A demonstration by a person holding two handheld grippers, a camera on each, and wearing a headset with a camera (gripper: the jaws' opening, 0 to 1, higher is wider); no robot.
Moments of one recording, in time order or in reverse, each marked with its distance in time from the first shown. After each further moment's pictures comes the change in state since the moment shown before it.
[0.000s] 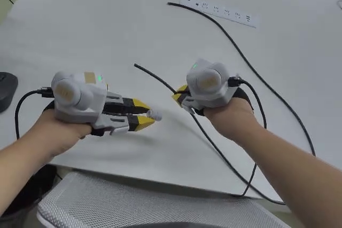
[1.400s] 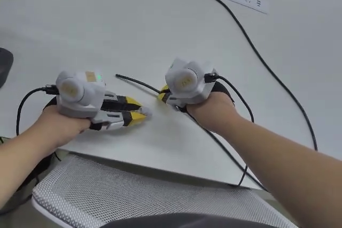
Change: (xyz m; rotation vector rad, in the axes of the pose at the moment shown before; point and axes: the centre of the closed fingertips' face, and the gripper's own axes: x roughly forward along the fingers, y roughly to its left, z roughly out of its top) left arm 0.013 0.023 -0.066 -0.085 0.053 0.048; right arm 0.047 0.033 -0.017 -0.080 0.060 0.101
